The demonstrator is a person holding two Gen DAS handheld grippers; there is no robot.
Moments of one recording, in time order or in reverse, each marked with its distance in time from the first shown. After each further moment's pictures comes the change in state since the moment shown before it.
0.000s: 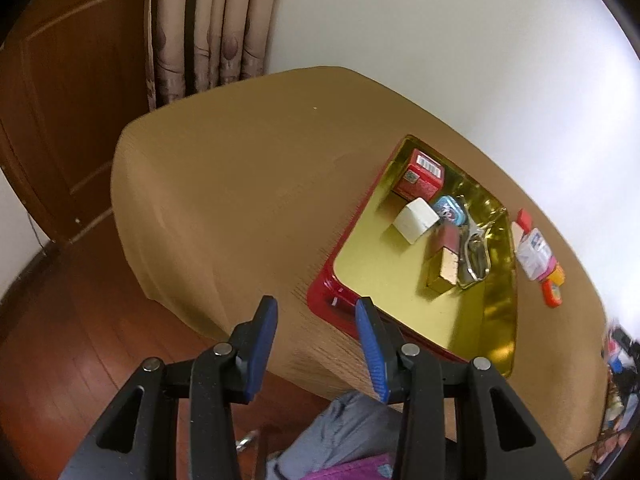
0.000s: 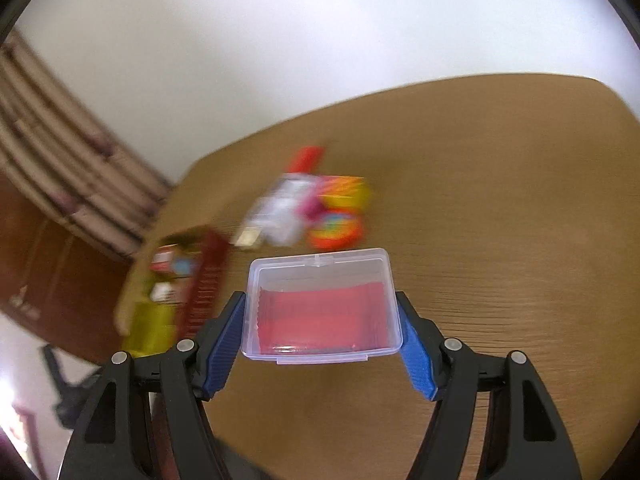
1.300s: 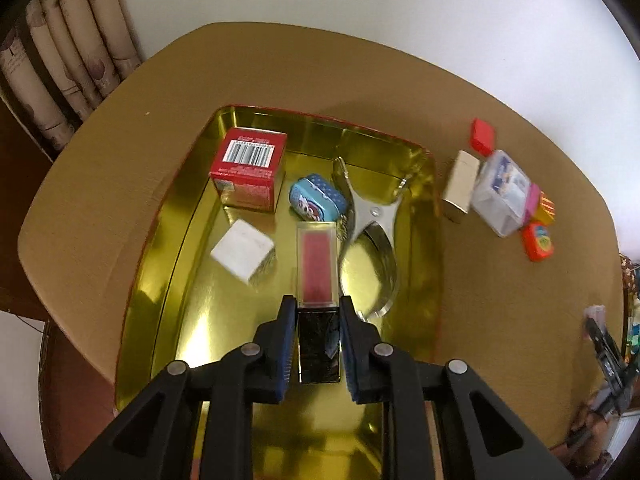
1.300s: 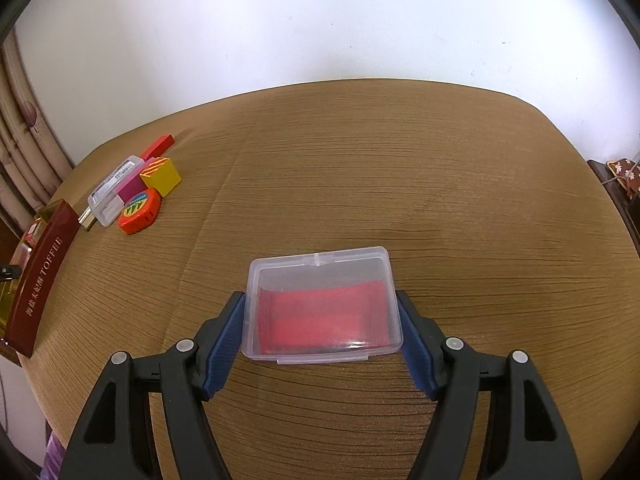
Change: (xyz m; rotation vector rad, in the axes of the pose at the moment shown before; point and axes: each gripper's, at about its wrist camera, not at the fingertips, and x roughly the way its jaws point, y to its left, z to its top) left arm 0.096 -0.150 0.063 0.364 0.284 0.001; right arm 0.000 -0.136 -0.030 -0.093 -0.087 -0.403
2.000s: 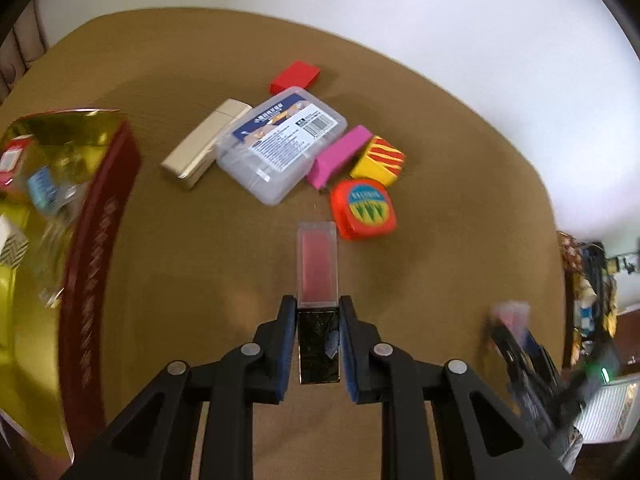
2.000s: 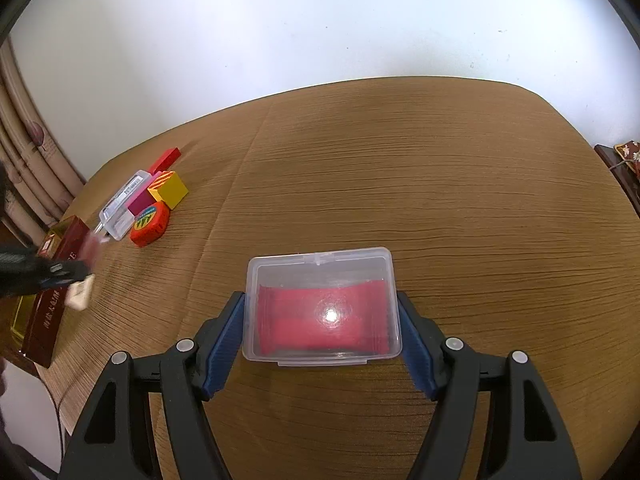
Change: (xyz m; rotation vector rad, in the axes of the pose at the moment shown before) left arm 0.017 -0.162 -0.020 0.046 0.066 -0.266; right arm -0.003 -0.012 -0.001 0.052 -0.009 0.066
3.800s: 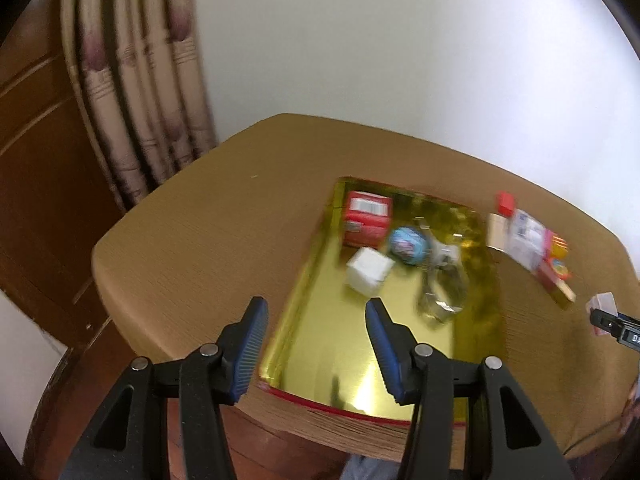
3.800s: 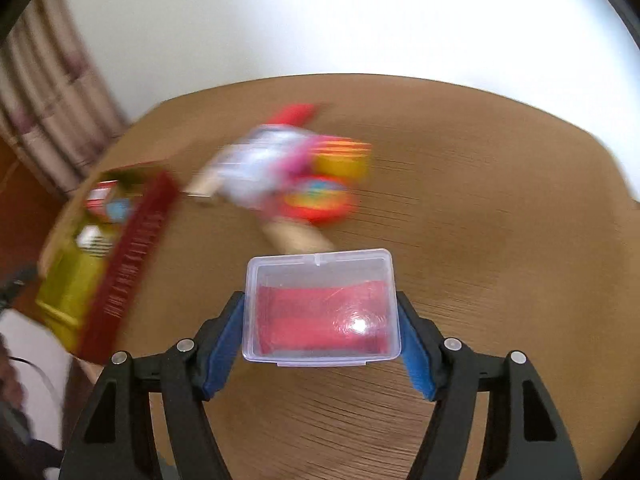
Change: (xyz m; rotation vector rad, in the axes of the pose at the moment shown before) left arm -0.127 0.175 -0.071 -0.012 -0.457 0.361; right arm -0.004 0.150 0.006 -0.157 0.122 -0.014
